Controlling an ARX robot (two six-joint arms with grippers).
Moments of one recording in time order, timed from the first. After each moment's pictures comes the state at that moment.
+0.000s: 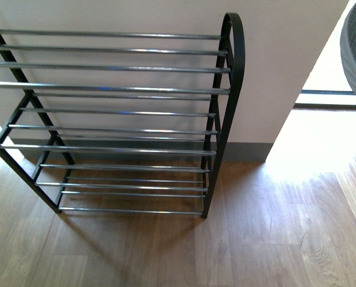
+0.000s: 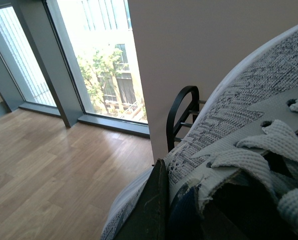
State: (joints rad) left arm -0.67 0.38 0.06 0.31 -1.10 0.09; right arm 0.10 0.29 0.07 0.14 0.31 0.11
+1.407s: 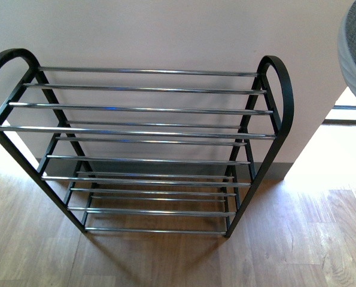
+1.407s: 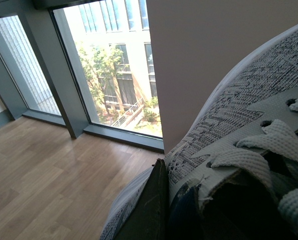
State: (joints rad) left arm -0.67 0.38 0.06 0.31 -1.10 0.09; right arm 0.10 0.29 0.07 0.14 0.32 0.11
